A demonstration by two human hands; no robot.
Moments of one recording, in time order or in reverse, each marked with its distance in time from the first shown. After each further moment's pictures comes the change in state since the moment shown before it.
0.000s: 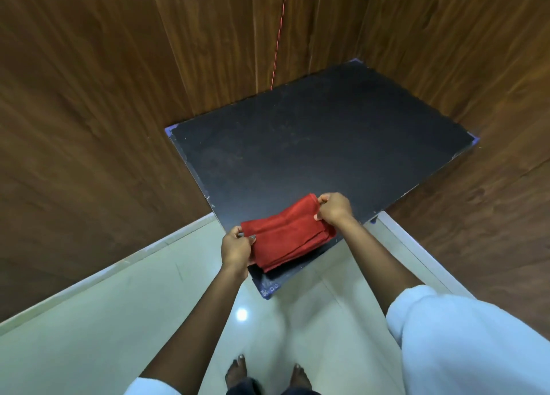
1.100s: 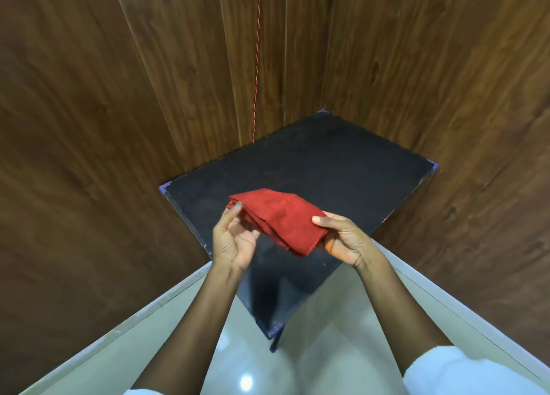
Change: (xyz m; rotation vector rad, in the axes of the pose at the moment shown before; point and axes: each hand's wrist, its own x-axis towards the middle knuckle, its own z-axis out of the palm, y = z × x) left_hand -0.035 0.106 0.011 -0.787 -0.556 0.160; right_hand -0.090 -0.018 -0.054 1.306 -0.388 -0.148
